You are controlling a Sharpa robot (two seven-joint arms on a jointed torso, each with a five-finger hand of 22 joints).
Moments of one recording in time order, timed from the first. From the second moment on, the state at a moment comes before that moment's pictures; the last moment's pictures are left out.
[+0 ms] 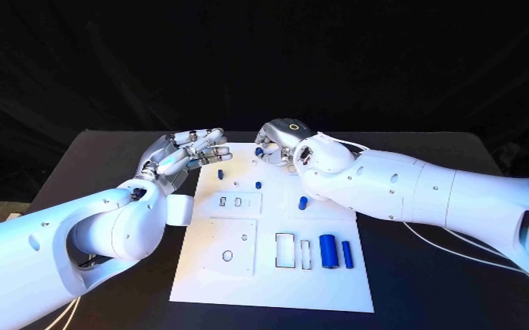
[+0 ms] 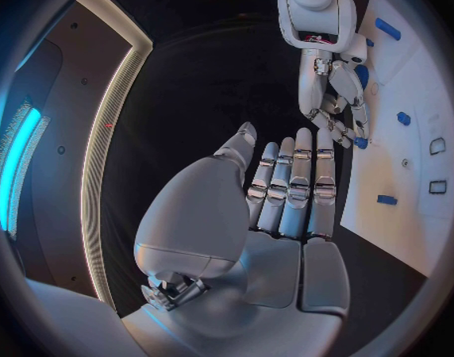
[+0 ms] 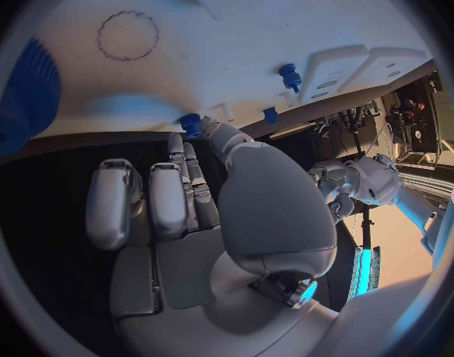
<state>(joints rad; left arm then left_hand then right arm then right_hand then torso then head) 1.17 -0.93 0.04 1.77 0.07 -0.47 0.47 1.40 0.02 0.11 0.03 0.05 0.97 0.22 0.13 0.07 1.04 0.16 0.12 0.07 1.09 0.12 0.17 0.10 0.18 0.89 0.24 0.32 0.13 1.31 -0.47 -0.12 1.19 -1.63 -0.46 -0.24 1.31 -0.14 0.37 0.05 0.19 1.01 0.13 0.06 0.11 1.11 0.09 0.08 0.11 1.47 -0.01 1.28 1.11 0.08 1.42 0.10 1.33 1.20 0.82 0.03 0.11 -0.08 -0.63</state>
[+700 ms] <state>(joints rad) 1.17 -0.94 0.04 1.75 0.06 -0.45 0.47 1.40 0.02 0.12 0.03 0.05 0.97 0.22 0.13 0.07 1.04 0.16 0.12 0.07 1.09 0.12 0.17 0.10 0.18 0.89 0.24 0.32 0.13 1.38 -0.83 -0.10 1.48 -1.43 -0.42 -0.23 1.28 -0.19 0.23 0.07 0.22 0.99 0.13 0.08 0.13 1.38 0.03 0.69 0.67 1.47 -0.04 1.42 1.30 0.04 1.47 0.07 1.47 1.31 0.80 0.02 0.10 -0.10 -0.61</state>
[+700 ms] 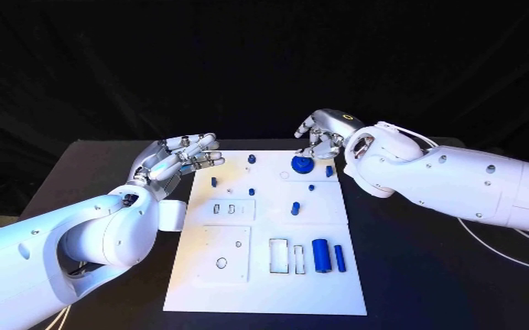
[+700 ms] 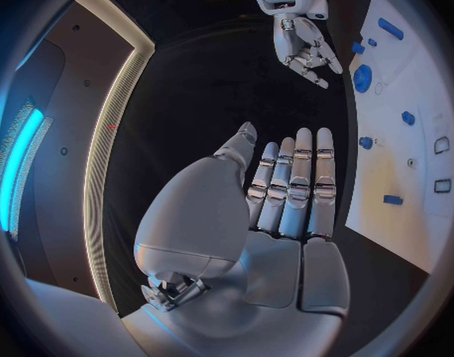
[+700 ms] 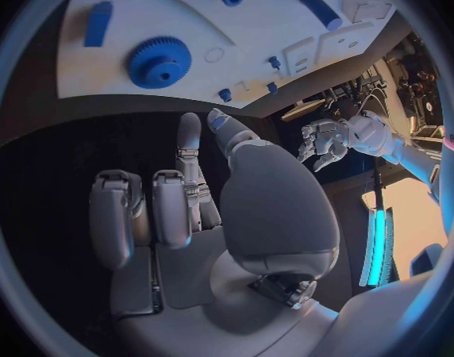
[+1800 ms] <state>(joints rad) 1.17 -0.94 0.04 1.76 0.04 -0.43 0.46 1.40 0.02 0.12 0.03 0.05 0.97 0.22 0.13 0.07 1.04 0.16 0.12 0.07 1.09 0.12 0.17 0.10 0.18 0.89 0.24 0.32 0.13 1.35 -0.79 -0.11 1.41 -1.38 -0.27 -0.27 1.33 -0.14 0.12 0.14 0.24 0.91 0.16 0.14 0.17 1.47 0.07 1.47 1.31 1.47 -0.01 1.54 1.31 0.01 1.47 0.10 1.57 1.31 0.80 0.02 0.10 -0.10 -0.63</state>
